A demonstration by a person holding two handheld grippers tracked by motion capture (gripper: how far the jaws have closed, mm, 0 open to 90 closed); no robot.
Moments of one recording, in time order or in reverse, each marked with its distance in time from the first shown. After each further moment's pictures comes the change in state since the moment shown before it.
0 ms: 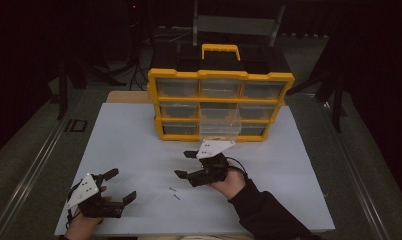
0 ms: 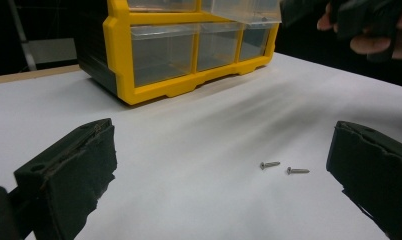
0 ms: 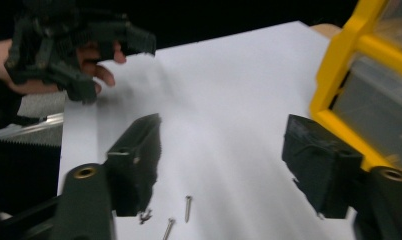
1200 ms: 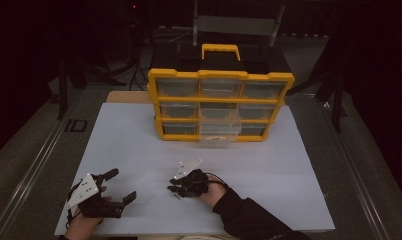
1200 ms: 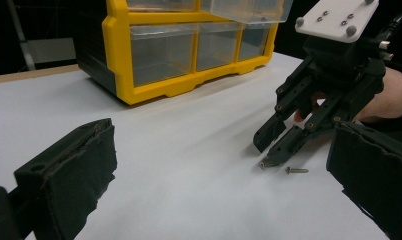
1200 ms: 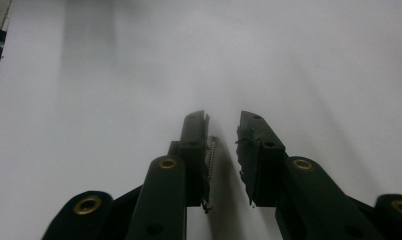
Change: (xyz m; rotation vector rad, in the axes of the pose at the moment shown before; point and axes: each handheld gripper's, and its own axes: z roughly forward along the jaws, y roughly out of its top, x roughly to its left) left arm 0.000 0.000 0.000 0.002 -0.003 -0.002; right arm 0.009 -0.055 0.079 0.258 0.061 -0.072
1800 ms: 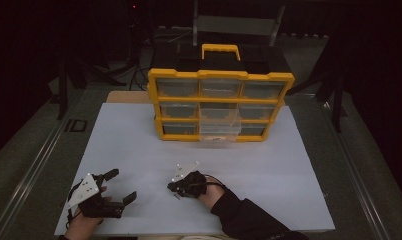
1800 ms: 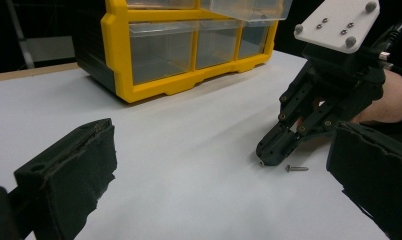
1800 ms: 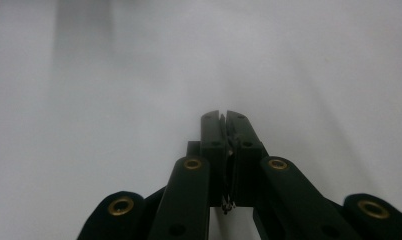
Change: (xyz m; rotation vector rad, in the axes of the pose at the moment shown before) left arm 0.000 0.000 0.000 0.005 -0.001 0.001; right arm 0.004 0.000 0.006 0.024 -0.017 -0.018
